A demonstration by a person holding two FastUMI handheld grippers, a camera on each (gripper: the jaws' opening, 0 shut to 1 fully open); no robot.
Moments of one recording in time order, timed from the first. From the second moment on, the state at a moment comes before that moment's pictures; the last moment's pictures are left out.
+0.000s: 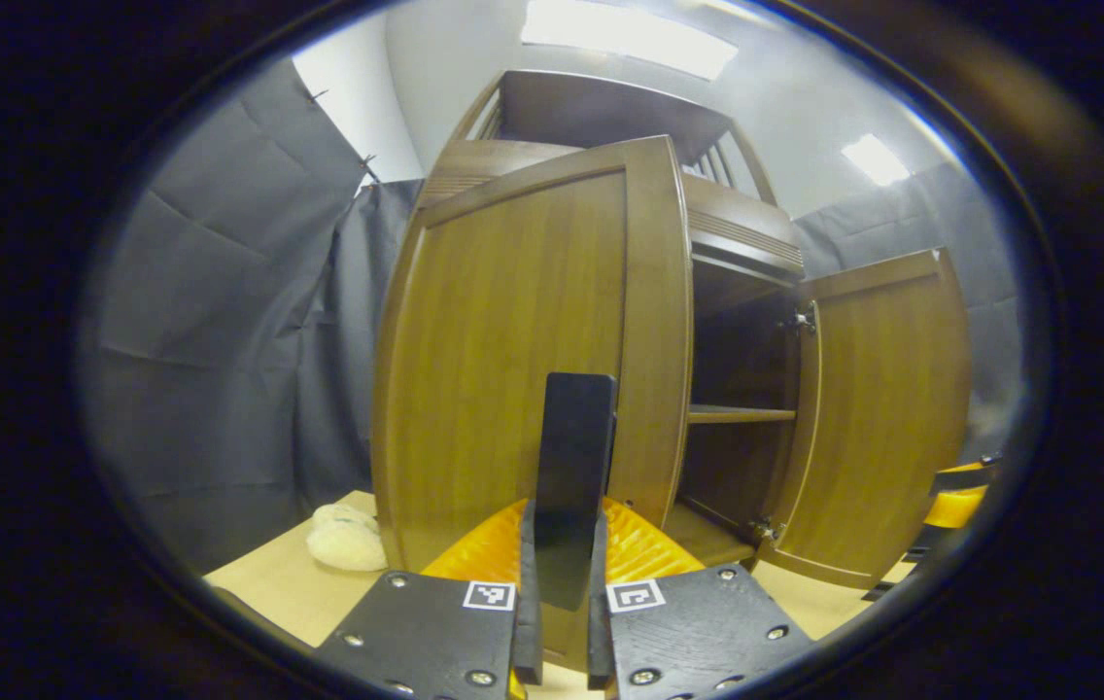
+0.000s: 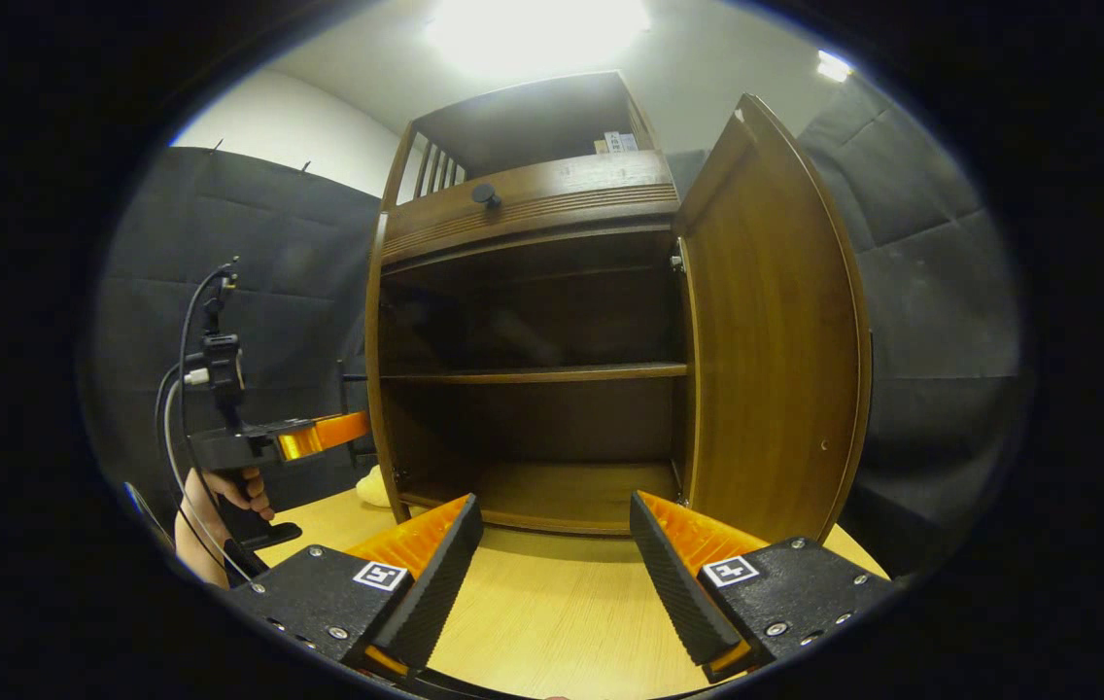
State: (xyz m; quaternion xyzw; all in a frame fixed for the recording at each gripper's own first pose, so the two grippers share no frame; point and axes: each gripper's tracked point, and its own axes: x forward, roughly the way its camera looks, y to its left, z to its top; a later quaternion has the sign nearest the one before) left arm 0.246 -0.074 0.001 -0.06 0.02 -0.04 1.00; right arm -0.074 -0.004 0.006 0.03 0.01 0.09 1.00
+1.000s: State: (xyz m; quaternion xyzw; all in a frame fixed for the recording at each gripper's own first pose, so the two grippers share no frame) left arm 0.239 -0.025 -0.006 -0.01 0.00 0.01 1.00; right arm -0.046 -0.010 -0.012 0.01 0.03 0.07 1.00
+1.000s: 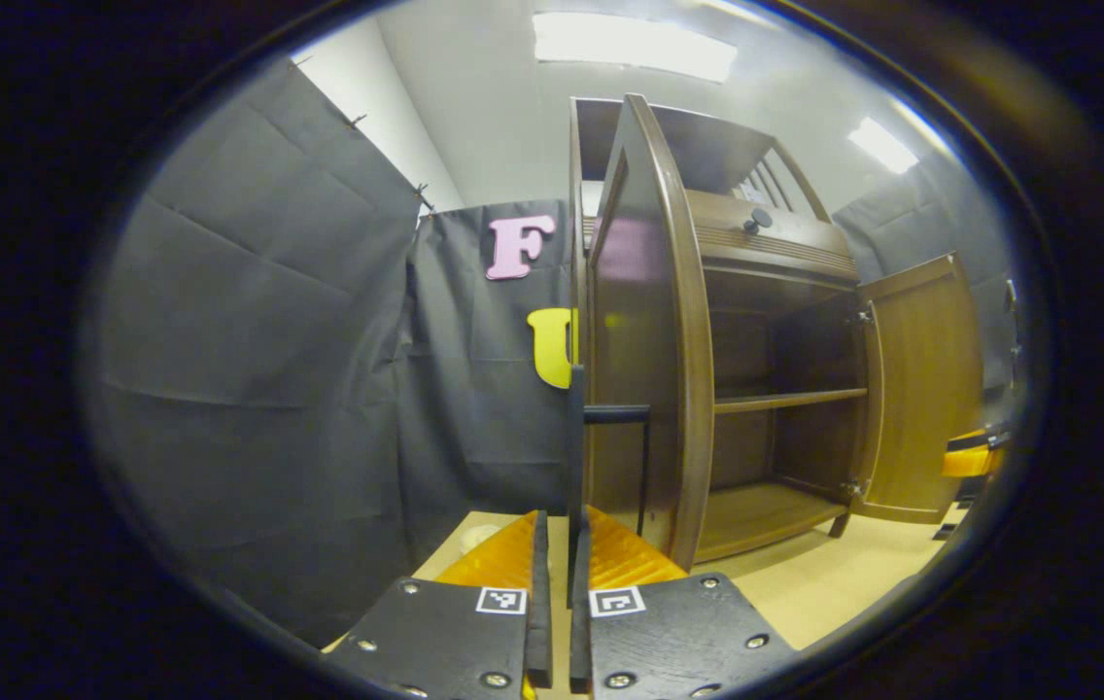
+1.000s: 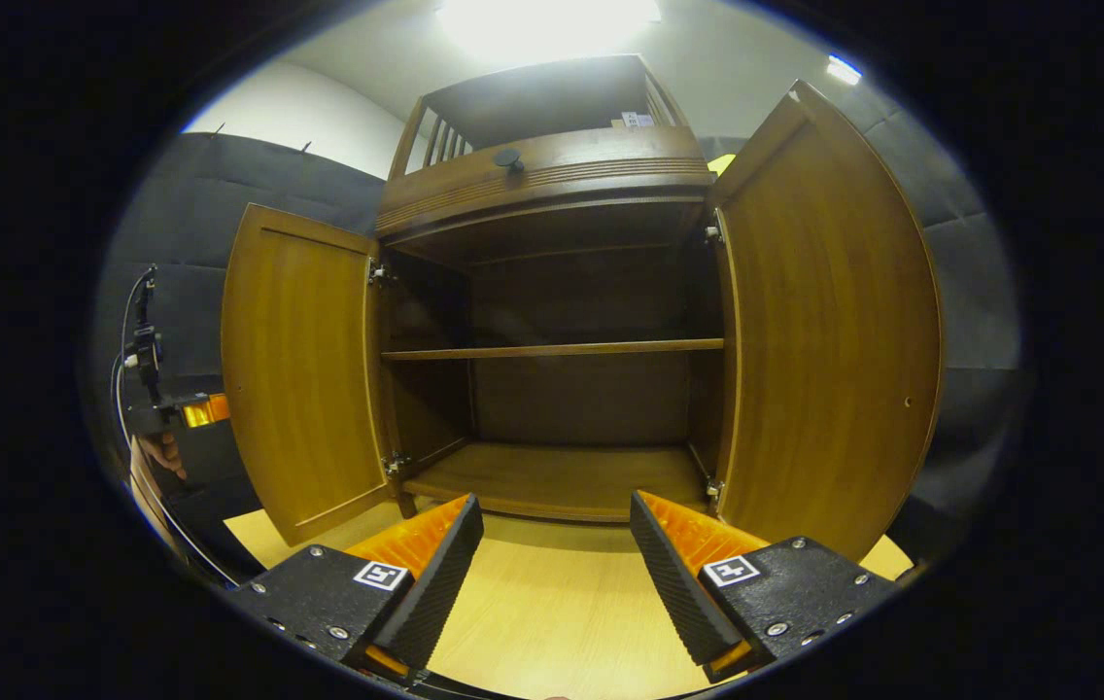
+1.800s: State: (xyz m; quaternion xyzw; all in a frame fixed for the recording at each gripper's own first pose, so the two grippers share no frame) left arm 0.229 0.004 -0.004 0.00 -0.01 0.06 1.00; right arm -0.029 -0.028 -0.018 0.02 0.04 0.05 1.00
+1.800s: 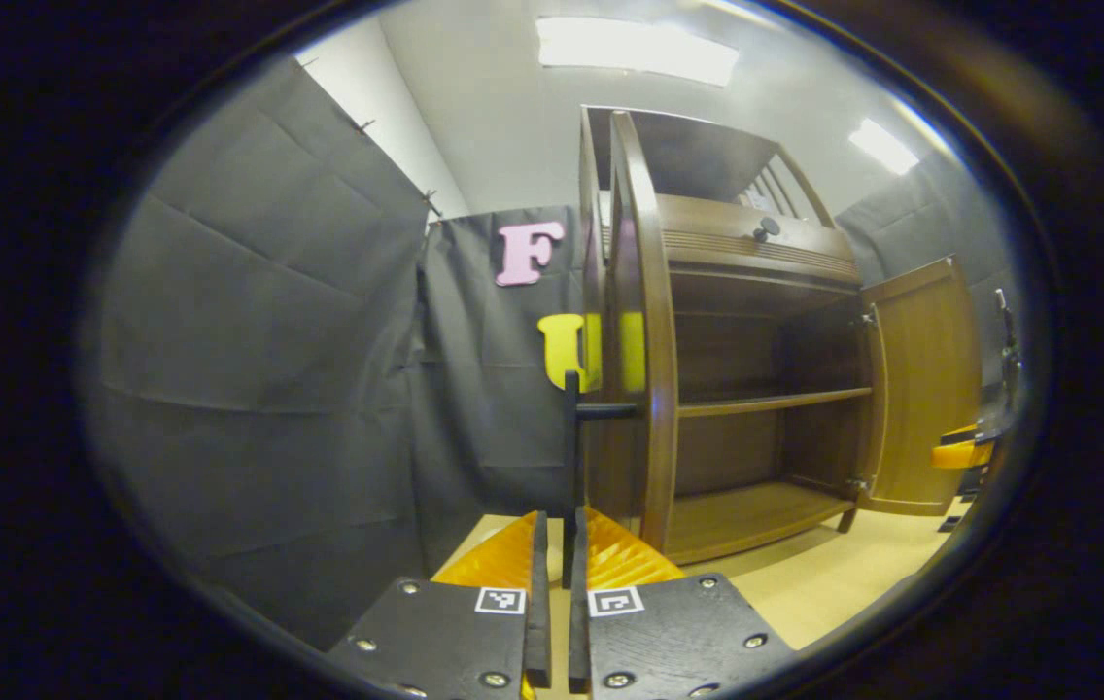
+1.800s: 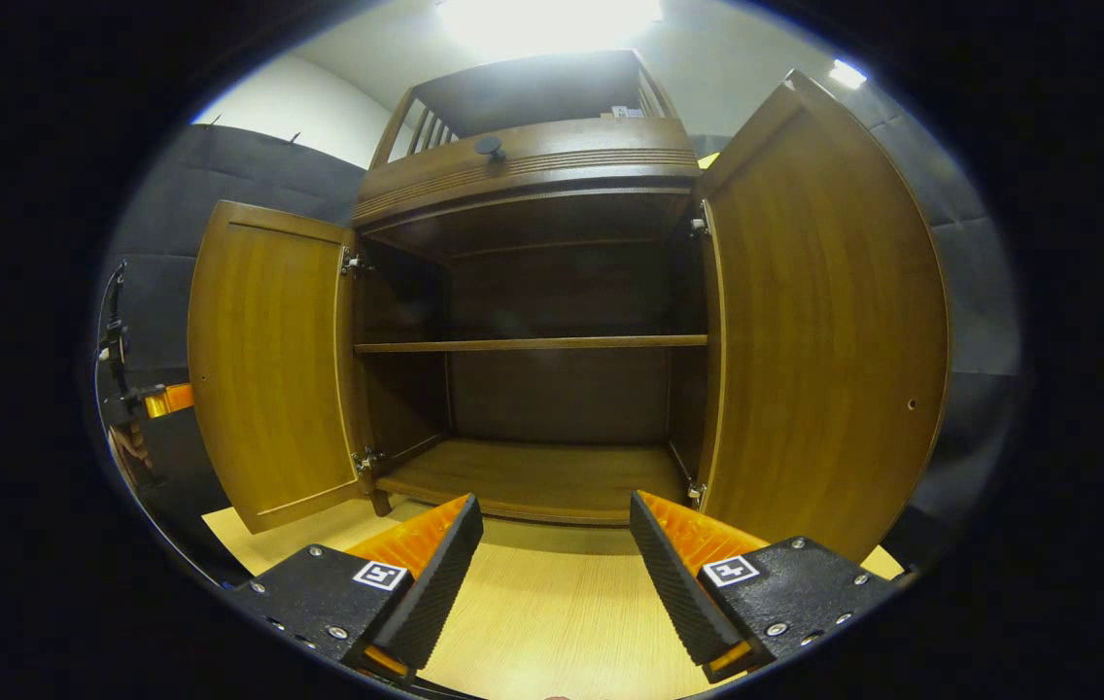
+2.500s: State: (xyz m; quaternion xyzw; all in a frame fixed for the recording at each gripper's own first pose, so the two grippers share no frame) left arm 0.211 0.031 0.021 0.04 -0.05 0.16 0.99; right arm -0.057 -0.092 -0.001 0.04 0.01 0.02 1.00
